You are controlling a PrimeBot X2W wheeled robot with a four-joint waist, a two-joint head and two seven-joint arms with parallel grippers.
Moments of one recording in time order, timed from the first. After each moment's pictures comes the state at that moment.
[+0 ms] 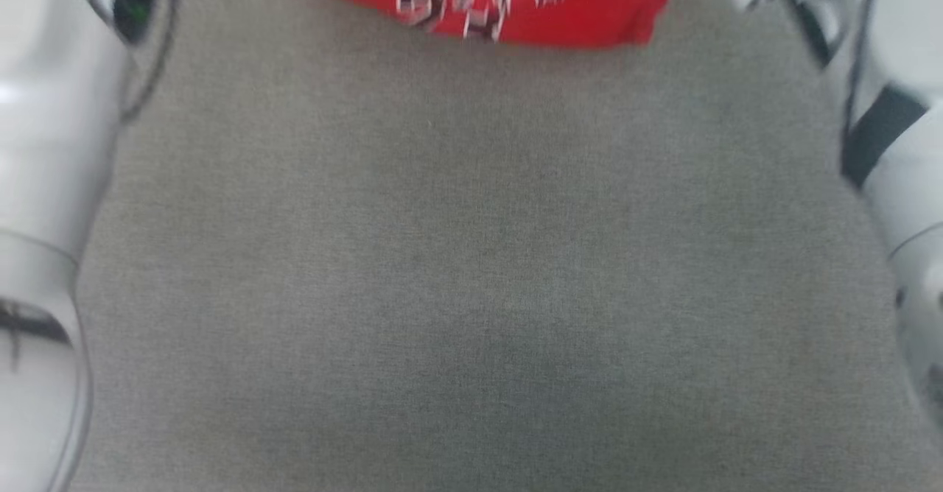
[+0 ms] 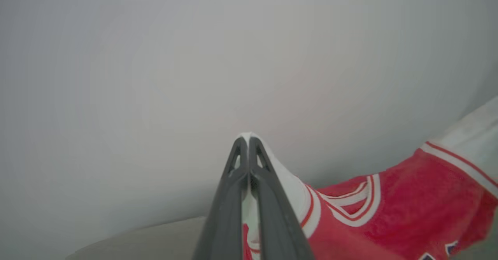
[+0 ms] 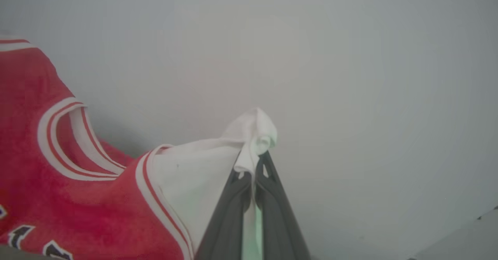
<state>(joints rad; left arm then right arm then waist) -1.44 0.34 -0.64 1.07 -0.75 -0.13 -0.13 -1.39 -0.13 0.20 1.21 -0.01 0.13 -0.26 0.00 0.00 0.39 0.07</state>
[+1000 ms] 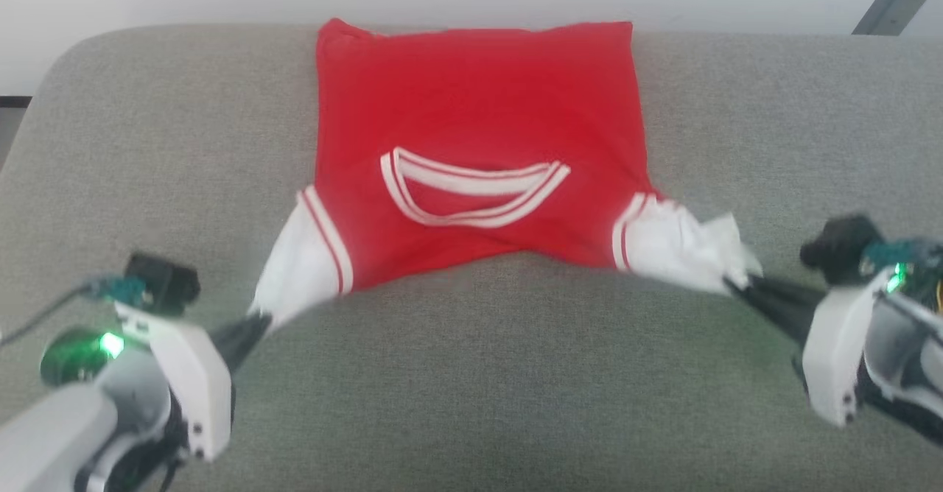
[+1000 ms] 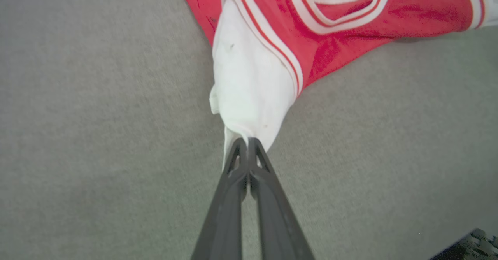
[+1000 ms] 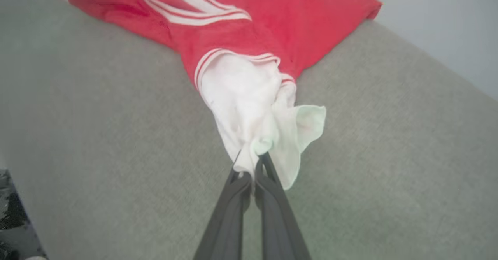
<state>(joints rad) -0.50 0.90 -0.86 0.08 -1.11 0.08 0.16 -0.60 -0.88 0.91 0.12 0.88 0.13 0.11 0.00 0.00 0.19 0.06</state>
